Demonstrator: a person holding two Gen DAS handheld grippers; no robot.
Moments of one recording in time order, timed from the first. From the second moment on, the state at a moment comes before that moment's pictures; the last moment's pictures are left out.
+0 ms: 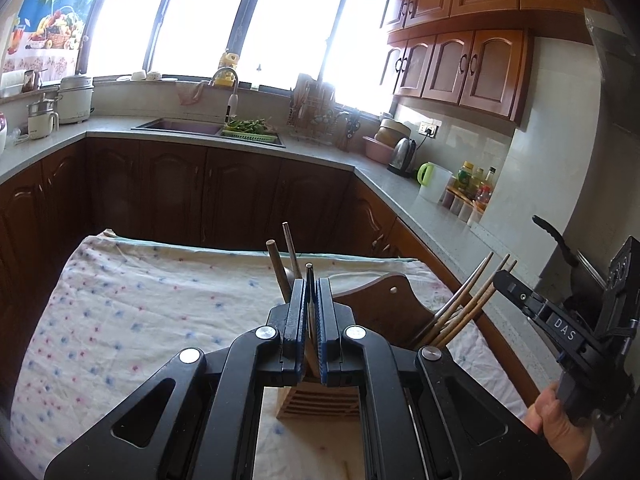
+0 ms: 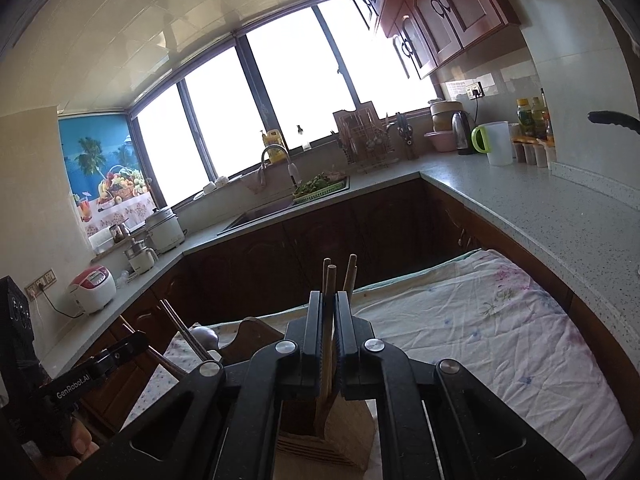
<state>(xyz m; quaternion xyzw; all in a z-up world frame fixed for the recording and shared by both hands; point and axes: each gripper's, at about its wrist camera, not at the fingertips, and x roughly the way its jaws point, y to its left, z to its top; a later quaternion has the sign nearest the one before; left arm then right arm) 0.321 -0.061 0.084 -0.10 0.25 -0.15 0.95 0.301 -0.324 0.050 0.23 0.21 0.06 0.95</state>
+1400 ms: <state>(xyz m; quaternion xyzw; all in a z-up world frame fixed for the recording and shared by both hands) 0.227 -0.025 0.057 -0.12 0.27 -0.11 0.95 0.206 -0.333 0.033 0.28 0.21 0.09 0.93</state>
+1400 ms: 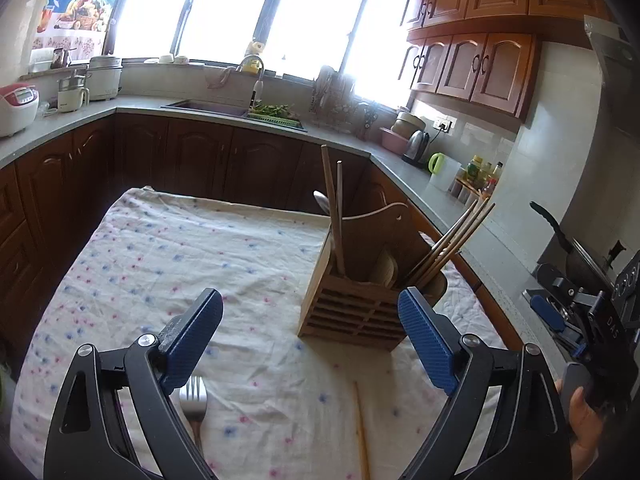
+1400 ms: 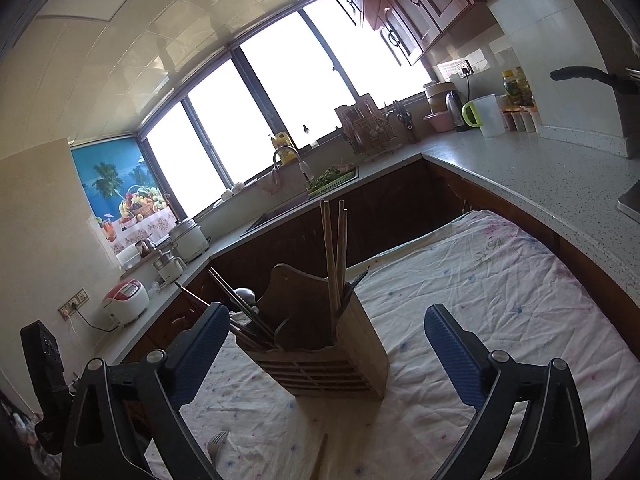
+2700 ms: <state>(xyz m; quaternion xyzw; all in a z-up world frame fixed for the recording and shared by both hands) 0.036 -0.016 0.021 0.00 0.18 -0.03 0.98 0.030 -0.254 0.016 0.11 0.16 0.09 0.98</state>
